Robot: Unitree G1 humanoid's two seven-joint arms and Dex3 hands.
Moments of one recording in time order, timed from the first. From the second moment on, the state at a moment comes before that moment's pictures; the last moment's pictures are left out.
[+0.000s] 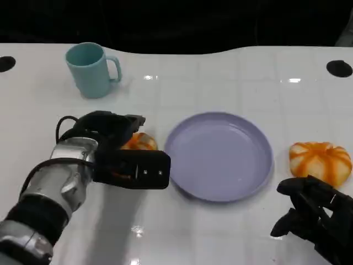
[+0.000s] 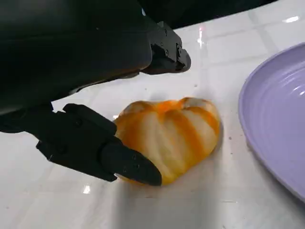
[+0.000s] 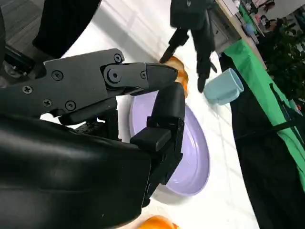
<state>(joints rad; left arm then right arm) -0.72 0.24 -0.49 0.82 0.84 0.00 -0.12 0.20 -0.11 -0.13 -0.27 0.54 0.50 0.33</state>
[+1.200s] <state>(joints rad) -0.85 0.14 -0.40 1.23 0.59 -0.23 0.30 0.20 -0.11 -0.14 -0.28 0.54 0.50 0.32</state>
